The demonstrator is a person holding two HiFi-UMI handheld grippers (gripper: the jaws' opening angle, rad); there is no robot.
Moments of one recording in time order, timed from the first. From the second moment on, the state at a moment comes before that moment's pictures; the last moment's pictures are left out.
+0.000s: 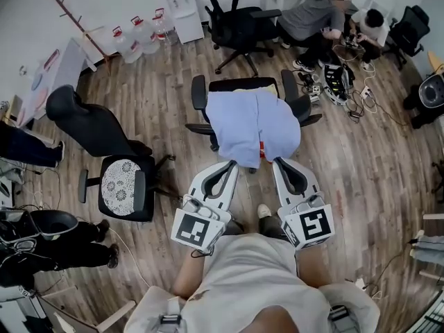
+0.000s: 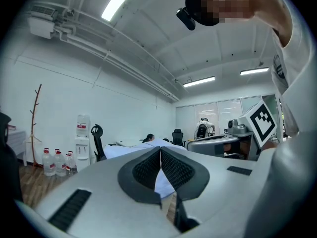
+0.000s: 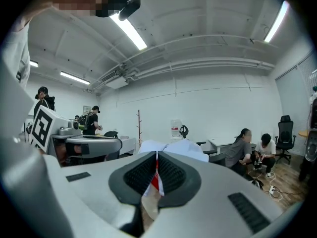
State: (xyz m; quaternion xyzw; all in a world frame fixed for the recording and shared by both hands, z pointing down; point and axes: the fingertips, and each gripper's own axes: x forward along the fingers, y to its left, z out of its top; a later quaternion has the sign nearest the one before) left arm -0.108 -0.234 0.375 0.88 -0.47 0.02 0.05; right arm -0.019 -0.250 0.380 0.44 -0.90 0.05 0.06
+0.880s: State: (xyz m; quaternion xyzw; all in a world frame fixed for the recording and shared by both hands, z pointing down) left arm -0.119 -0.256 0.400 0.88 -0.46 0.05 0.06; right arm -0.013 -0.262 0.398 0.47 -0.87 0.06 0.08
